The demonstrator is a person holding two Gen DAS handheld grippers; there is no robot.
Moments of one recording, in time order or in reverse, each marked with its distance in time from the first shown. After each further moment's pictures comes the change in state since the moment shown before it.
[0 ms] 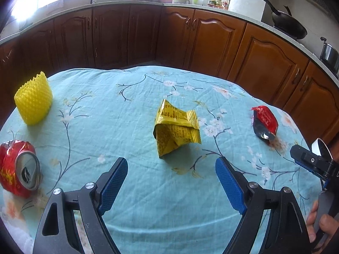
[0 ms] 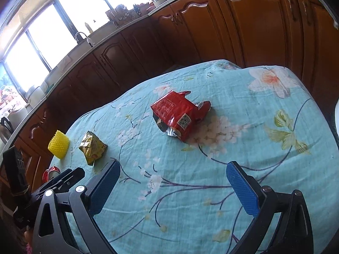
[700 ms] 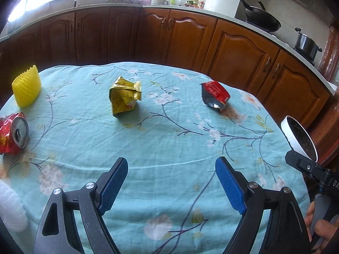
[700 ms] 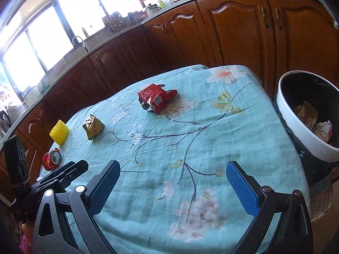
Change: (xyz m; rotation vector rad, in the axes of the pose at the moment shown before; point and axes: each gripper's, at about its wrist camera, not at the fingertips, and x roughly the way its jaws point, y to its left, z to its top) left arm -0.068 -0.040 -0.064 0.039 -0.001 -0.110; right arm -0.092 -0.020 -0.061 -0.018 -0.050 -0.078
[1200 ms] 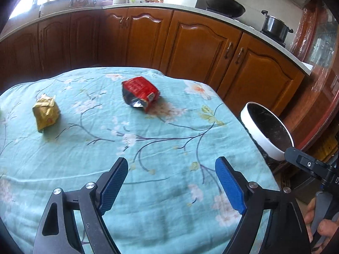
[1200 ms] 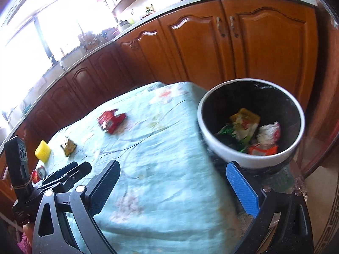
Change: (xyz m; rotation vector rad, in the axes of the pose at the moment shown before) left arm 0.029 -0.093 -0.003 0.113 0.024 -0.157; right arm -0.070 -0.082 0.009 0.092 -0.069 -0.134
